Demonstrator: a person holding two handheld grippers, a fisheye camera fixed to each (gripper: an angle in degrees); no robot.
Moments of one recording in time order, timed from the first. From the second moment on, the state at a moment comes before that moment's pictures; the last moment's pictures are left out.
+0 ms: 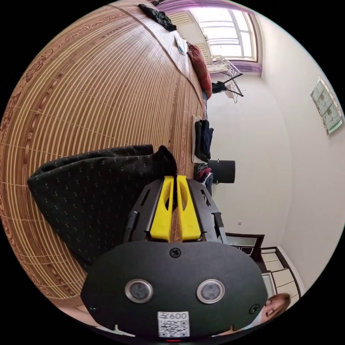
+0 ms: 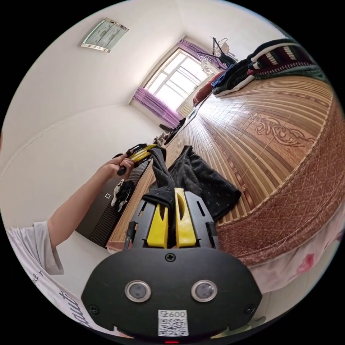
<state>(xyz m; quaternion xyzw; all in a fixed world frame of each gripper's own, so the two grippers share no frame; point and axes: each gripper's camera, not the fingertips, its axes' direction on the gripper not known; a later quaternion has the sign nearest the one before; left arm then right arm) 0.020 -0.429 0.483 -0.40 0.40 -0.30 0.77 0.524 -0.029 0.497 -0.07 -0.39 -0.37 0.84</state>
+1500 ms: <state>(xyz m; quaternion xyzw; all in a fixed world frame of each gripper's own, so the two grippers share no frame) 0.076 -0.085 0.399 -0.35 0.01 0.20 0.91 0.335 0.034 0.394 -0.14 -0.14 -0.56 0.80</state>
